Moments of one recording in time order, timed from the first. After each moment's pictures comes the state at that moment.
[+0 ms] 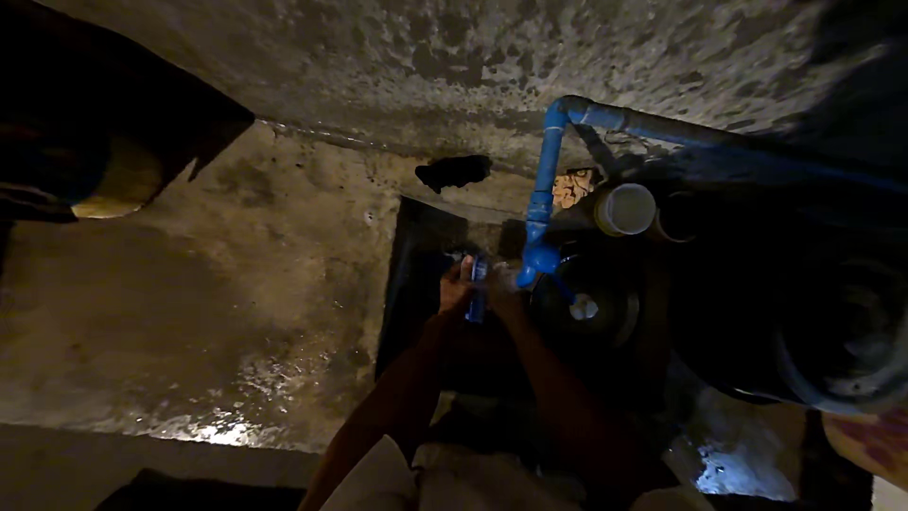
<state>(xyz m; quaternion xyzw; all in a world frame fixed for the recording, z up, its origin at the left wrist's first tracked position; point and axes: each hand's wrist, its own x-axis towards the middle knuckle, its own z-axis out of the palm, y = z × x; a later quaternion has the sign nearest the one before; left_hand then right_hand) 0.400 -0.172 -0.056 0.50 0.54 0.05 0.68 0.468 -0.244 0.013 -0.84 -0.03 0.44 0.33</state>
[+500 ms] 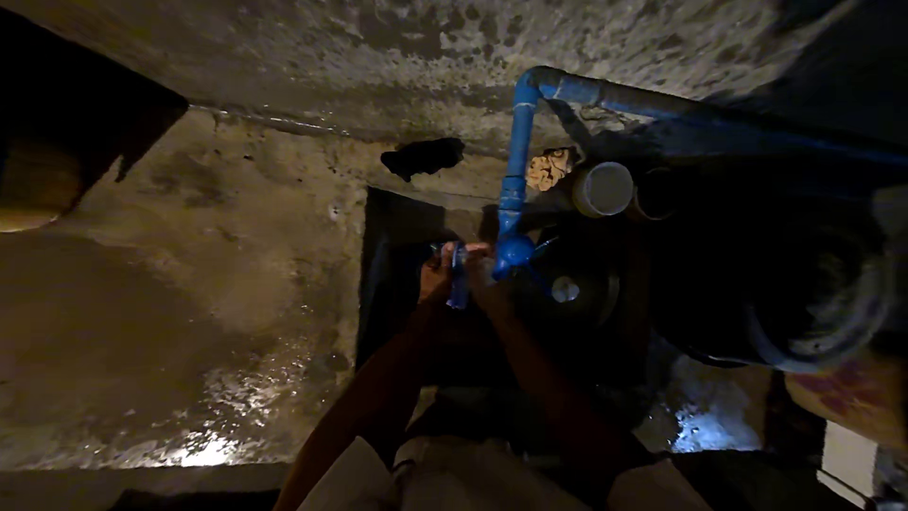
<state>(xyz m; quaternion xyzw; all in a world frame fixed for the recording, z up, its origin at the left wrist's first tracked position) 0.401 -0.168 -0.056 0.56 0.51 -0.02 0.66 0.468 -0.249 0.013 -0.83 -0.09 0.36 0.43</state>
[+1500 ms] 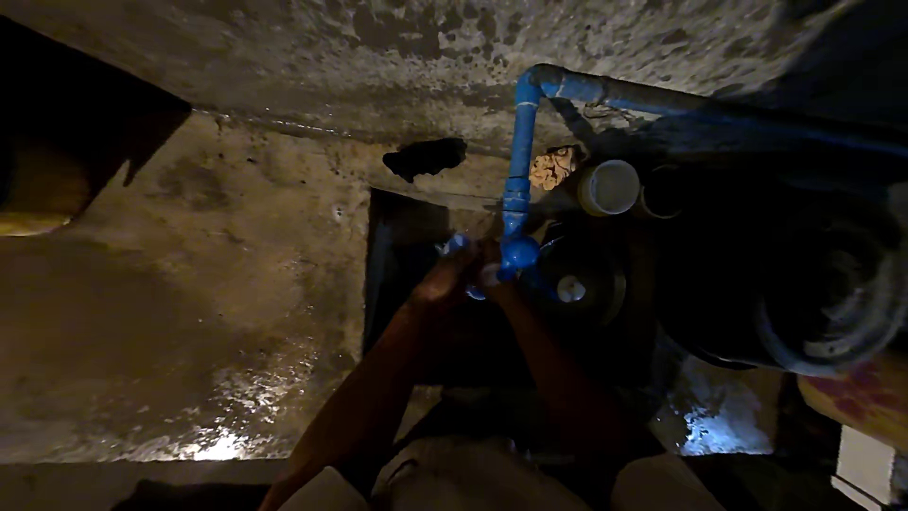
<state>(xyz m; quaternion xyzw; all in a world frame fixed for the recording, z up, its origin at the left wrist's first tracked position) 0.410 -0.145 0.007 0.43 0.37 -0.12 0.82 0.490 -0.253 -0.022 -0.84 -0.18 0.41 0.31</state>
